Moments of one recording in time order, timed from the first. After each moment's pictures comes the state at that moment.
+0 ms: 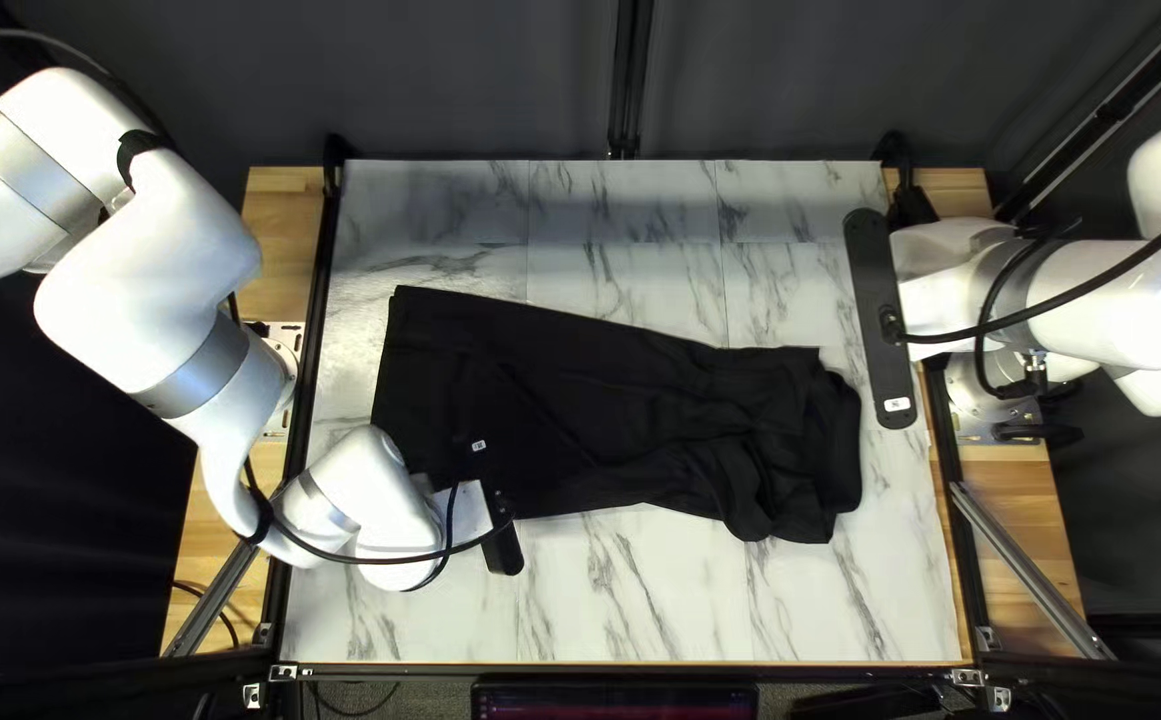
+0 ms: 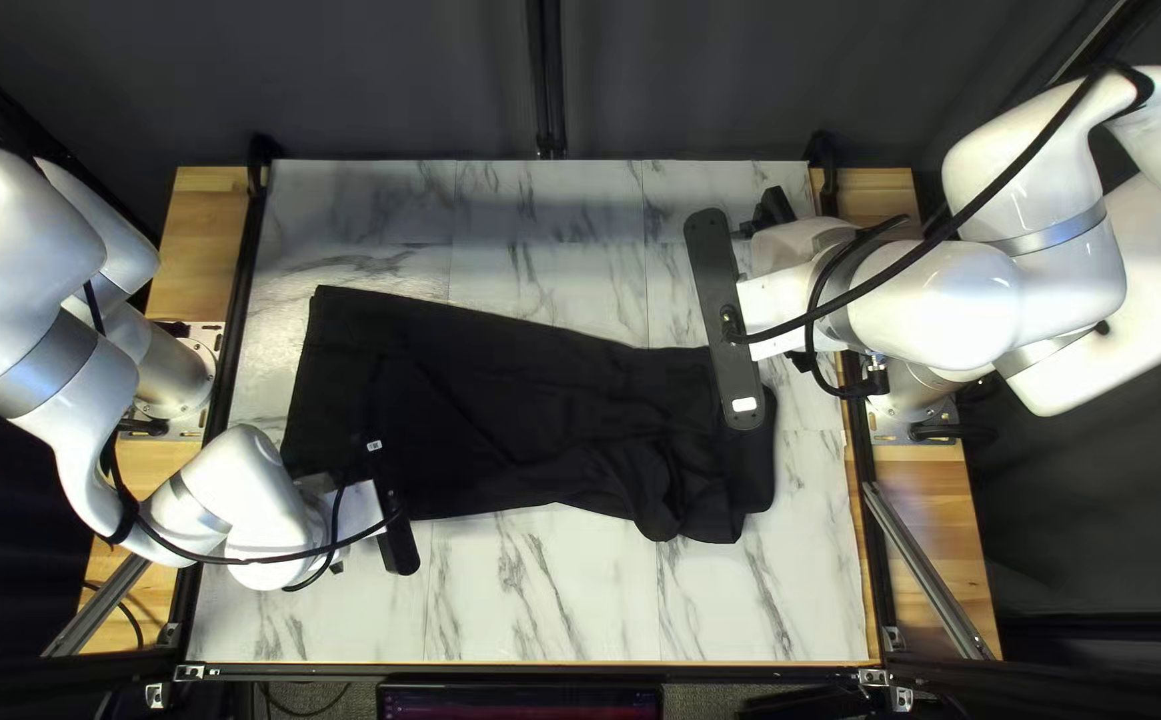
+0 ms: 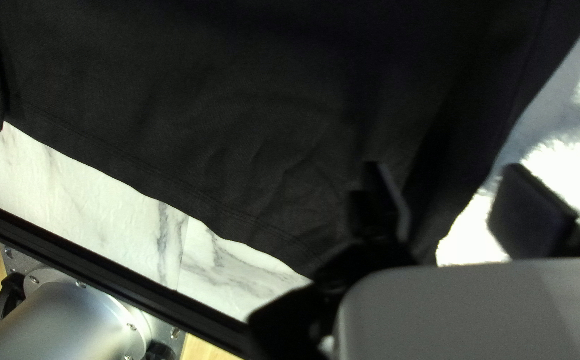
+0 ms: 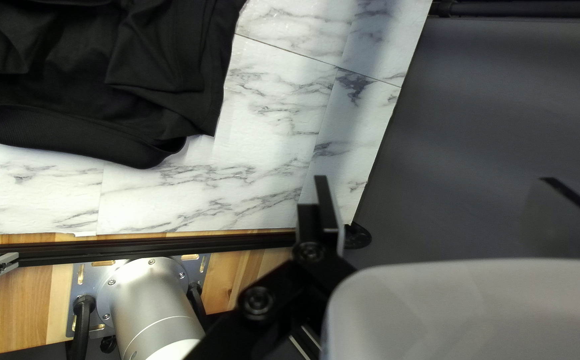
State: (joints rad) left arm -0.68 0.05 -0.66 0.13 0.89 -1.12; right arm 0.51 -0.67 -0.84 -0.56 1.59 0.18
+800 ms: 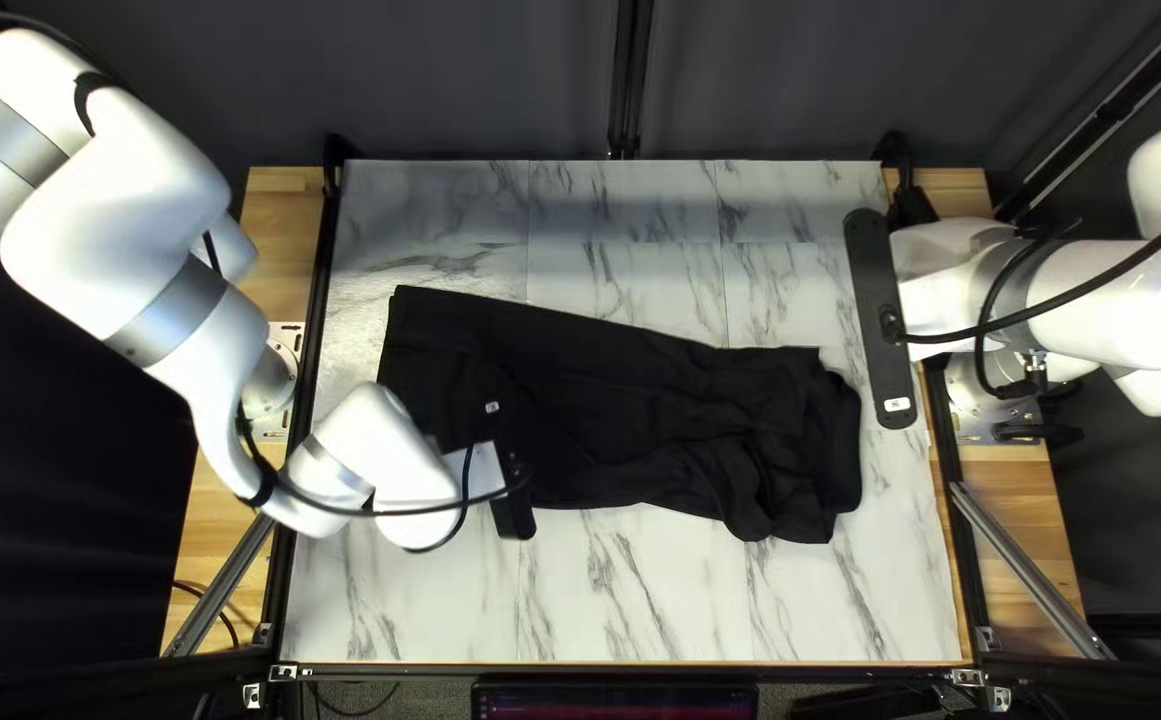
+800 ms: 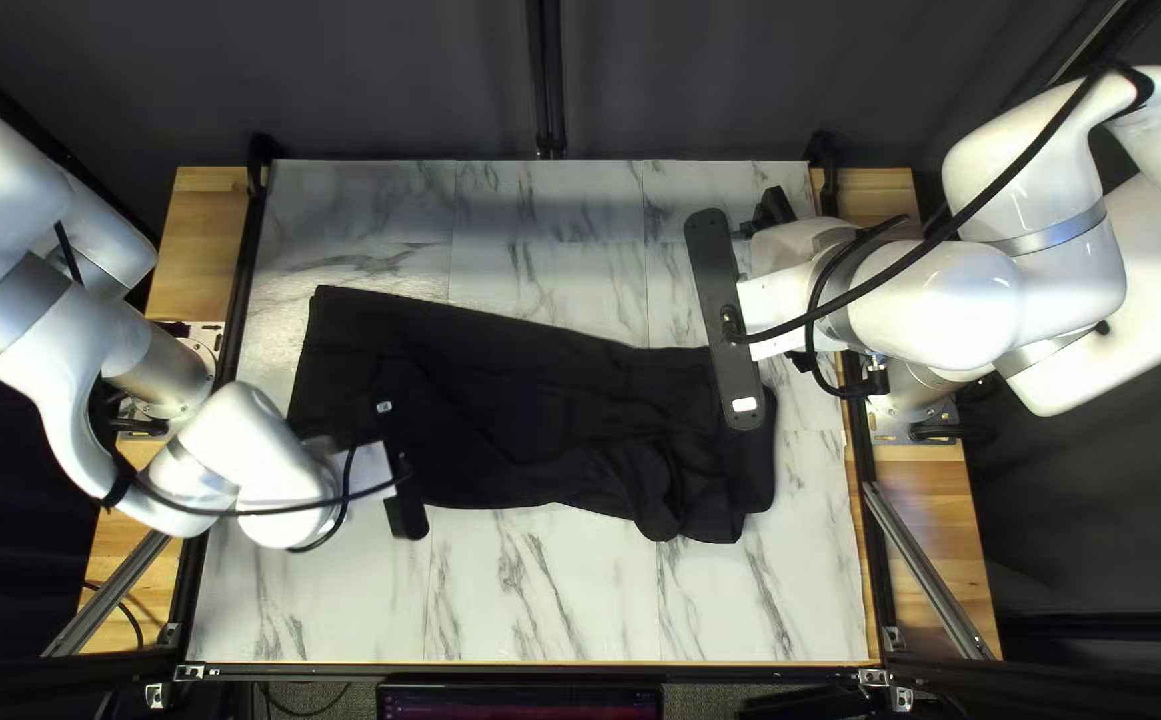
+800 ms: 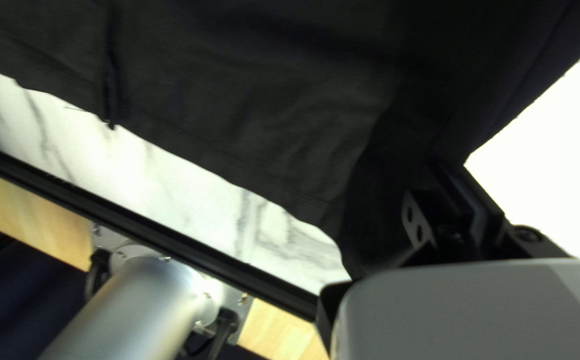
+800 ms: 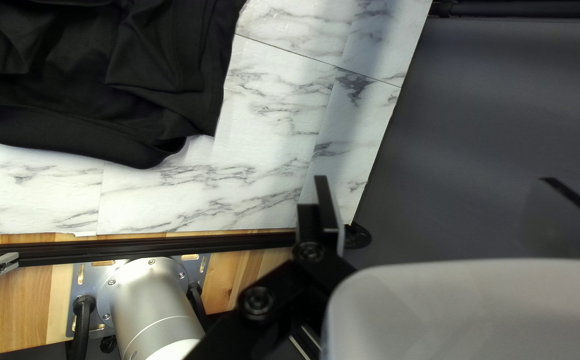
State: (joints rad) left arm -0.53 -0.14 -0.64 0.13 1.12 -0.94; right arm 0.51 -0.67 -0.84 -0.56 1.59 0.18
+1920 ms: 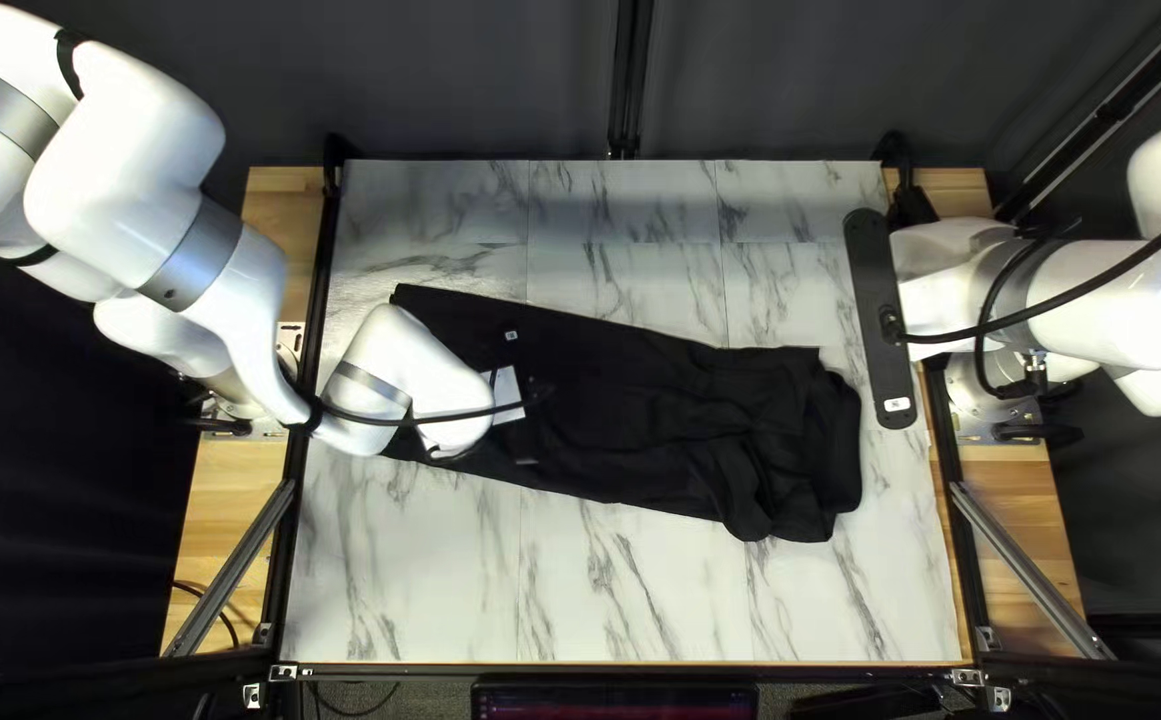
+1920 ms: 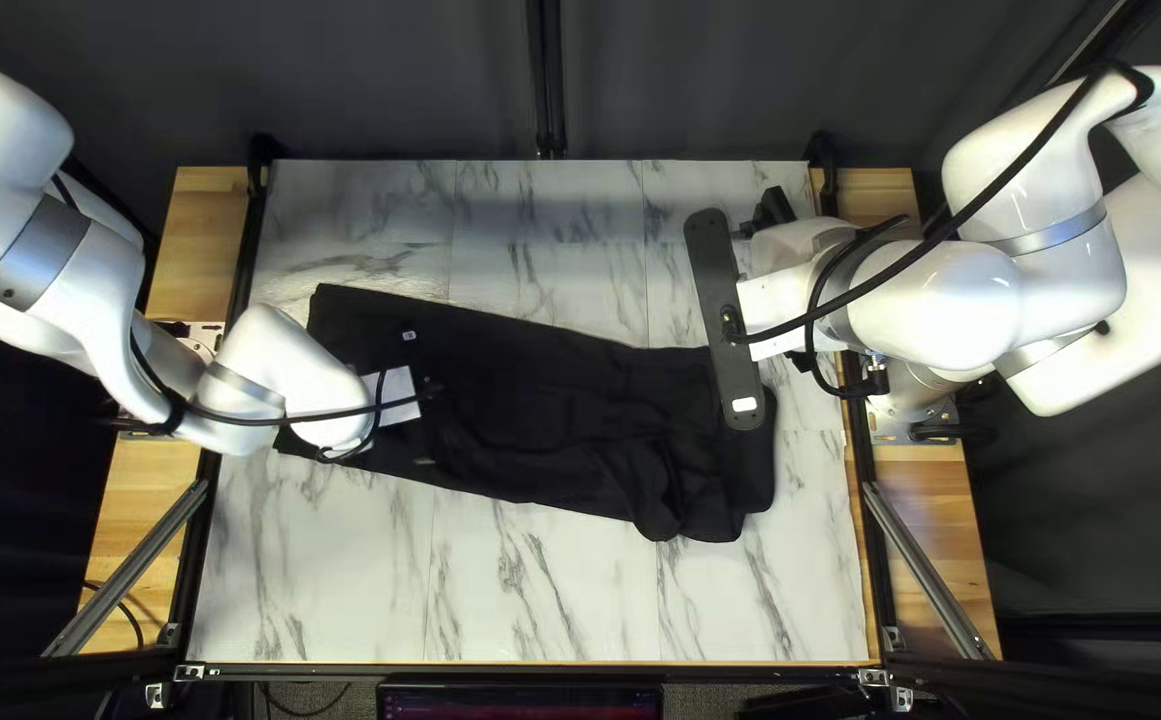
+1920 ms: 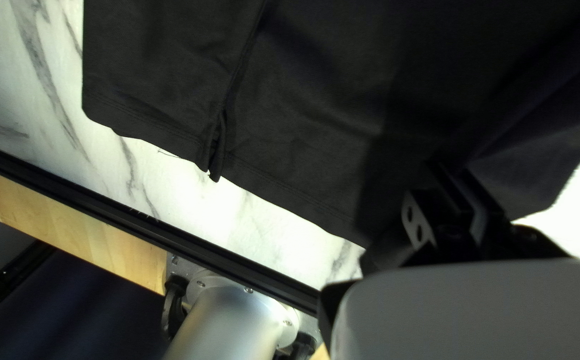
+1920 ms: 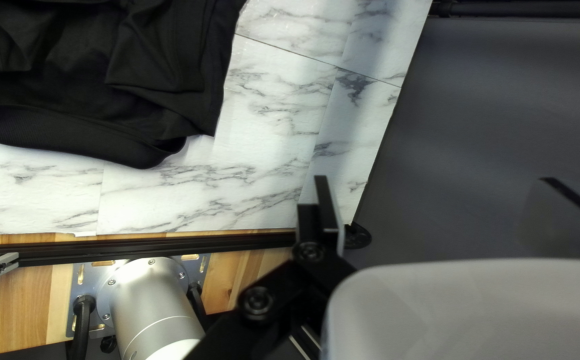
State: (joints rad) left arm -0.30 -0.16 -0.49 0.15 0.98 -0.76; right arm 0.51 -0.67 -0.84 -0.56 1.59 0.18
